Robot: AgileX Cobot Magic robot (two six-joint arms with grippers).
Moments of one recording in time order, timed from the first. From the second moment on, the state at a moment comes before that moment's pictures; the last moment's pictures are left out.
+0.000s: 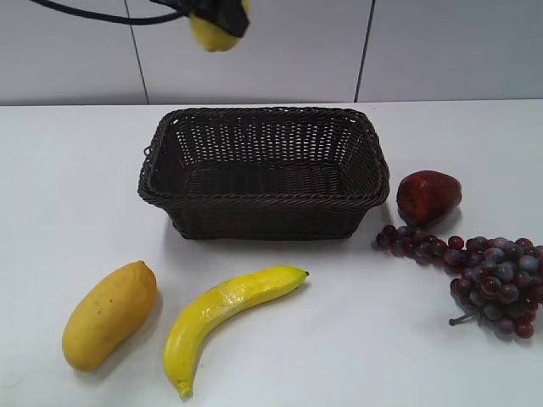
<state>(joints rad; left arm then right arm) -0.46 2.05 -2.00 -0.33 0.80 0.48 0.06 -0.01 -0.50 0.02 1.04 0.01</state>
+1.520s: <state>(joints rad) -0.45 2.19 -2.15 -0.14 1.13 0.22 0.06 -0.01 -0.50 0.02 1.04 0.01</state>
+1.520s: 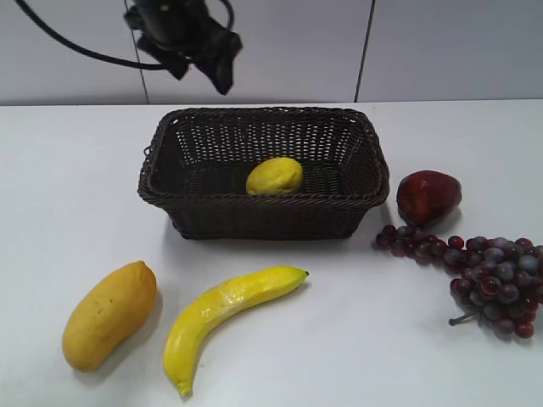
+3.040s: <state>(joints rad) -0.06 1.40 -1.09 -0.04 1.21 0.08 0.06 -0.01 -0.50 0.02 1.04 0.01</state>
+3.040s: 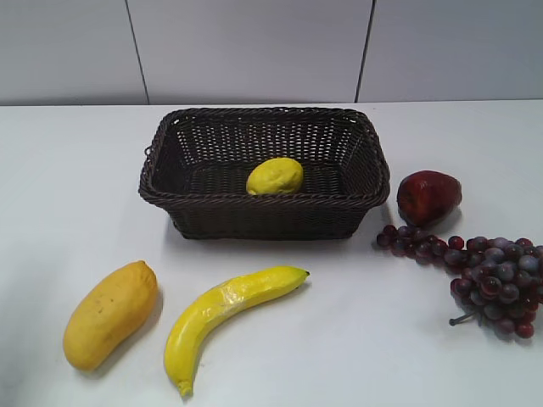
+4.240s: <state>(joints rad) -0.06 0.44 -0.50 -0.06 1.08 0.04 0.06 -0.01 -0.50 0.02 1.04 0.01</state>
